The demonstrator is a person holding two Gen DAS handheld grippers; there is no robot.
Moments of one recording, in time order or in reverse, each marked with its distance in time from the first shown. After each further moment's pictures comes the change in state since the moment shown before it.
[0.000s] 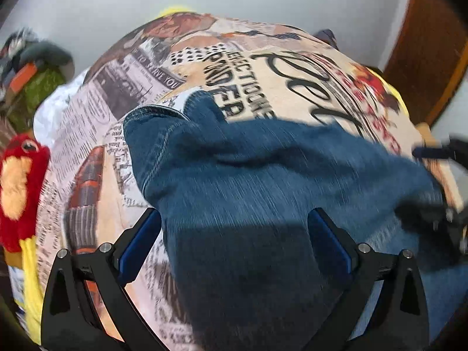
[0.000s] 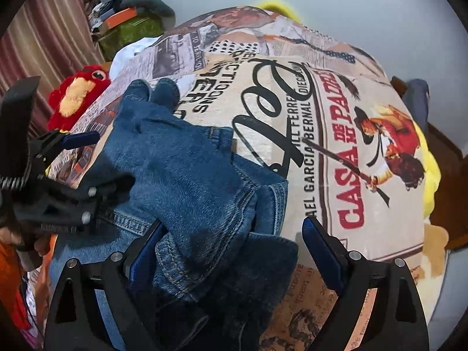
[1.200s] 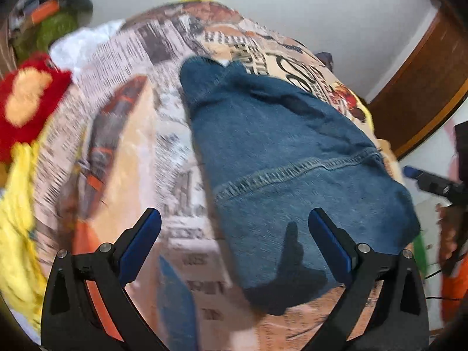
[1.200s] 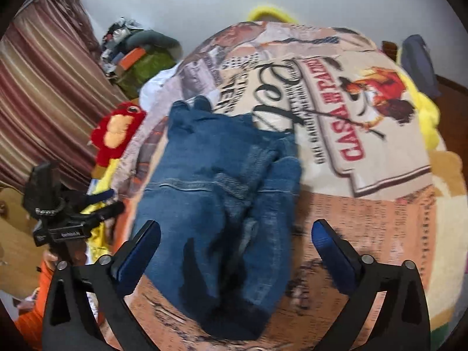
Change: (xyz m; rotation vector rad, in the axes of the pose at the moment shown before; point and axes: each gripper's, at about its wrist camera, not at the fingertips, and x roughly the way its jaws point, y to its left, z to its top) left arm -0.085 0.043 -0.094 -0.220 0.026 -0.194; right arm -0.083 -0.007 -0.066 0.199 -0.053 0.231
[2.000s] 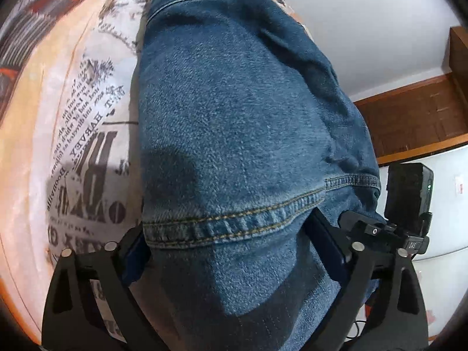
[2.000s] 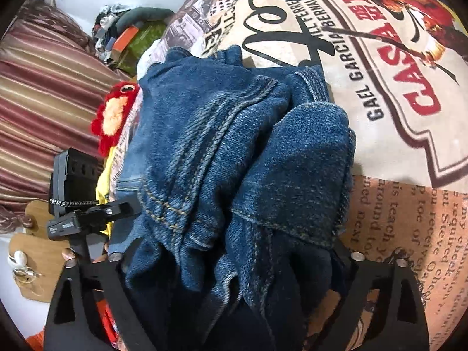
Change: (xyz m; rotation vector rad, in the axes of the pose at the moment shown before) left arm 0.106 0.012 0.016 -0.267 0.186 -0.331; right arm 0.113 -0.035 0.013 0.131 0.204 0.158
